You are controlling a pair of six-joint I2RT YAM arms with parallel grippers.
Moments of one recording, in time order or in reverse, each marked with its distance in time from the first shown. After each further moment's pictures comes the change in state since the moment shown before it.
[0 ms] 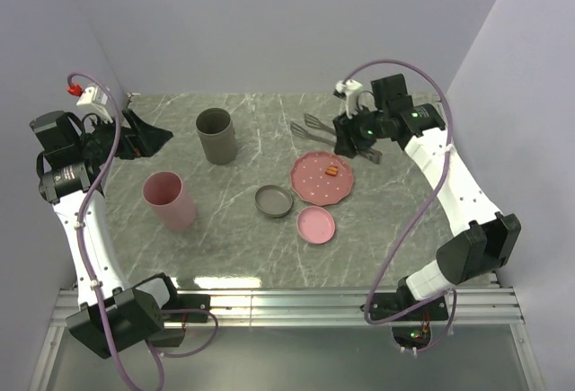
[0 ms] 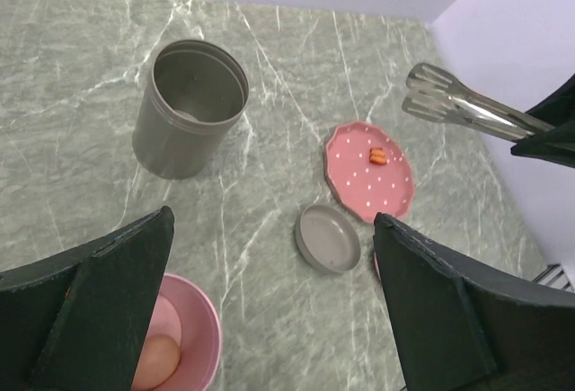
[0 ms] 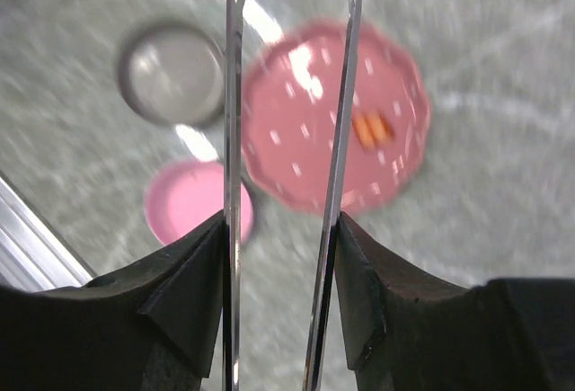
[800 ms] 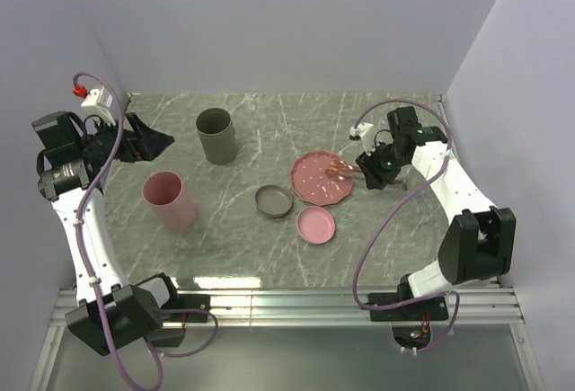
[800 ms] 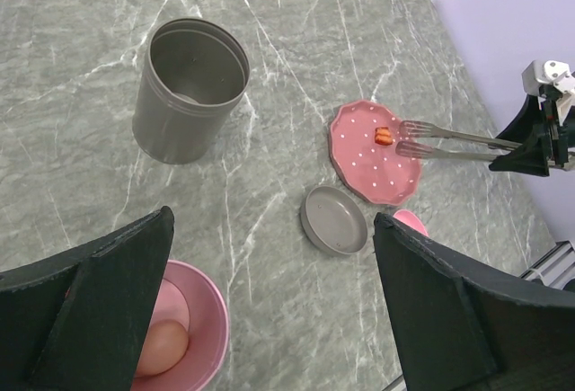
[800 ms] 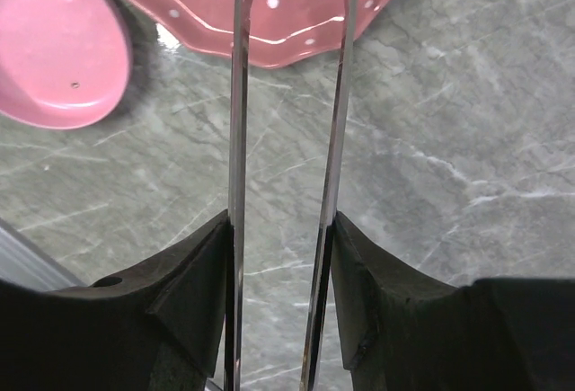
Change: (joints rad) left arm 0.000 0.018 0.018 -0.096 0.016 0.110; right arm -0.222 -0.033 -0.369 -0.060 0.059 -0.396
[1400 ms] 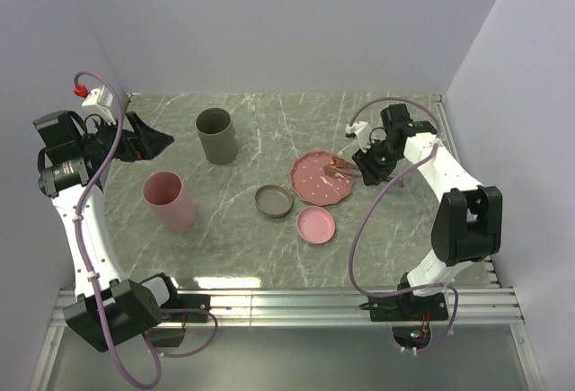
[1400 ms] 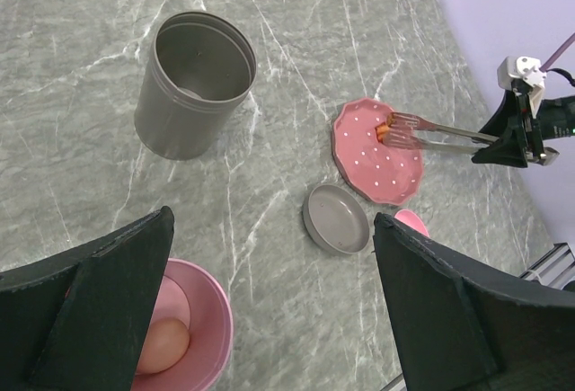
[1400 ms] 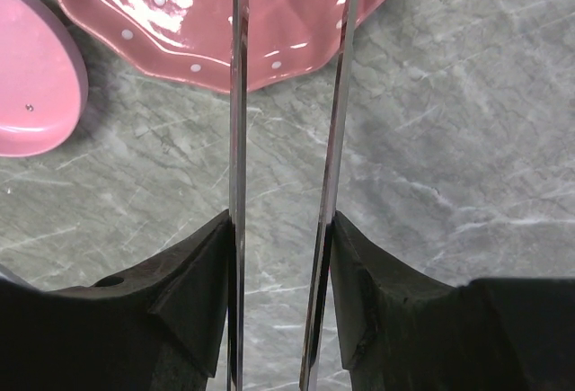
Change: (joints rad) left arm 0.000 0.023 0.000 -0.001 -0.008 0.000; right arm 0.000 0.134 0.039 0.052 0.030 -0.007
